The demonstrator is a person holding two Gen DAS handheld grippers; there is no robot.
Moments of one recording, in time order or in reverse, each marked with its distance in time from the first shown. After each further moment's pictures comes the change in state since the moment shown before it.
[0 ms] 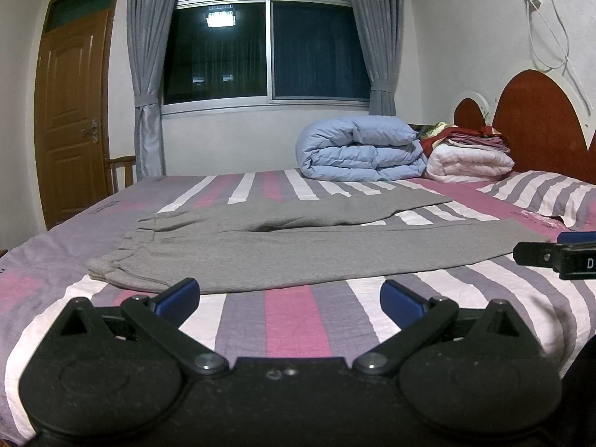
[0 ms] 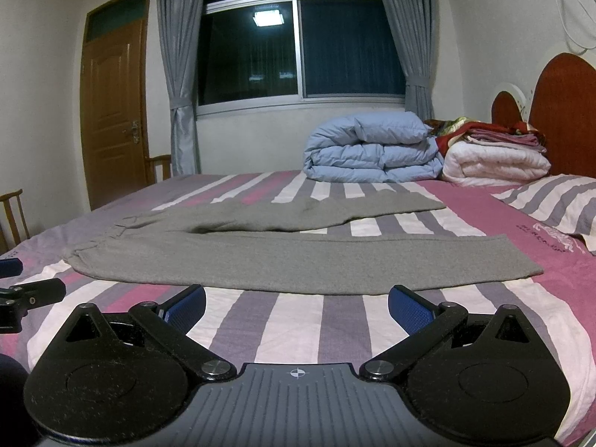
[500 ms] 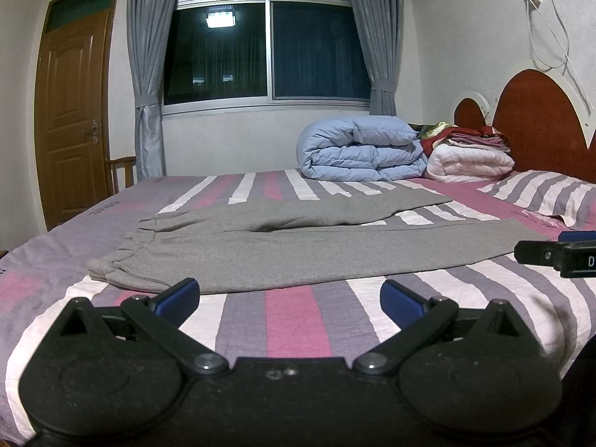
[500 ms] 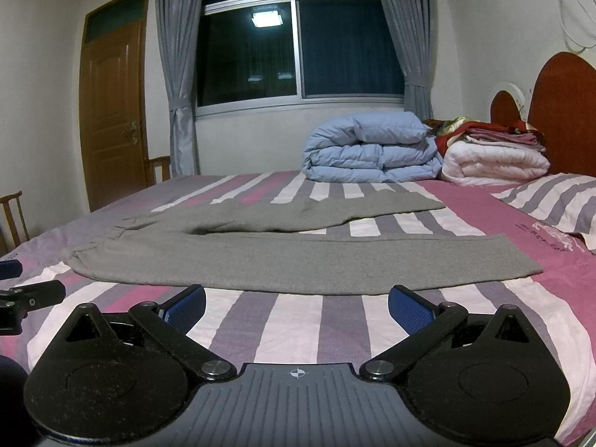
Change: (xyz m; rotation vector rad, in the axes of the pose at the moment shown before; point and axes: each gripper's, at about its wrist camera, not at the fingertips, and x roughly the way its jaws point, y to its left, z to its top) left arm 0.001 -0.001 0.000 0.002 0.000 -0.001; right arm -0.002 0.000 0.001 0.003 -0.001 -0.001
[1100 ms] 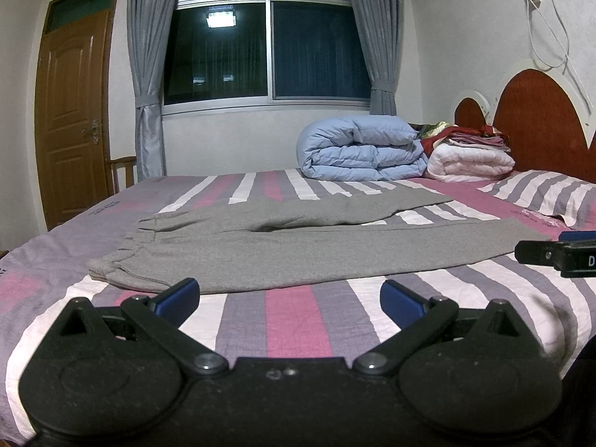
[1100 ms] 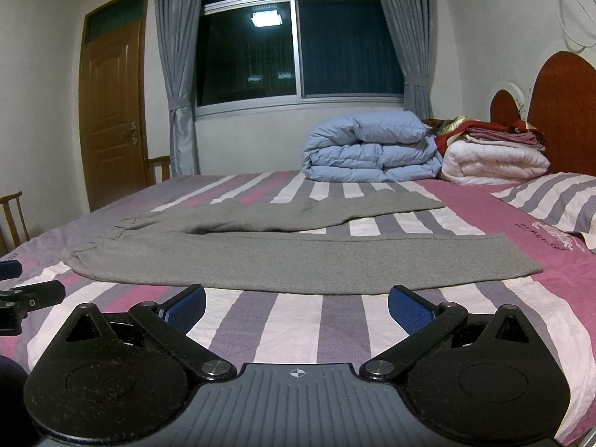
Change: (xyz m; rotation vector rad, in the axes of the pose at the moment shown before) left arm -0.001 0.001 -0.001 0.002 0.001 0.000; right arm 0.000 0.000 0.000 0.002 0.000 -0.001
